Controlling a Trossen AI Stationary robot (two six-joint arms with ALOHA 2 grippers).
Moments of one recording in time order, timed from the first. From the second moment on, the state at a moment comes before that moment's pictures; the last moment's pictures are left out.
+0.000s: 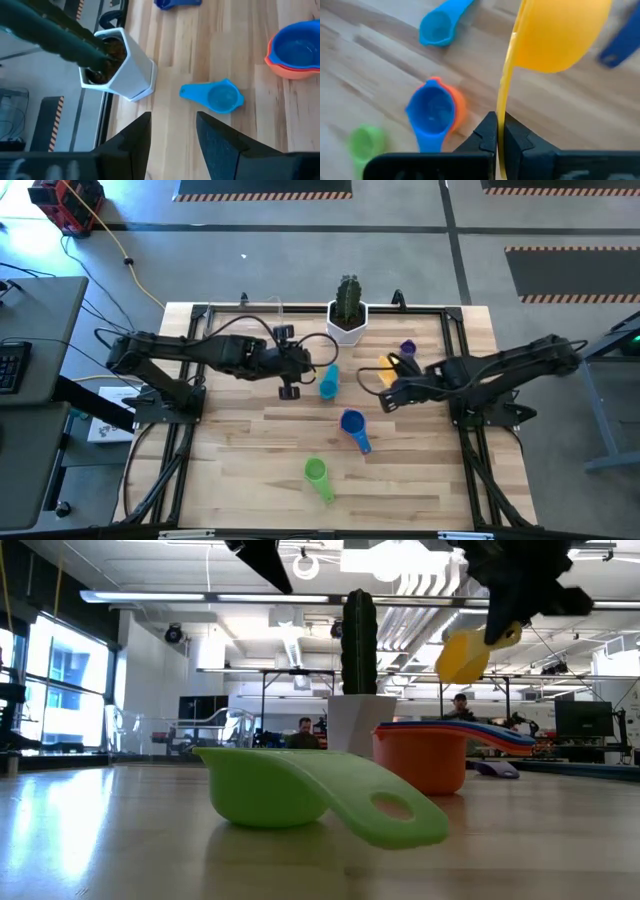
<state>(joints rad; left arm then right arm) -0.06 1.52 1.48 -0.86 -0.51 0.16 0.22 1.21 1.03 -0.97 0.30 1.29</state>
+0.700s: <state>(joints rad) -0.06 1.52 1.48 -0.86 -0.51 0.16 0.44 1.01 0.39 0.25 0.46 1.41</state>
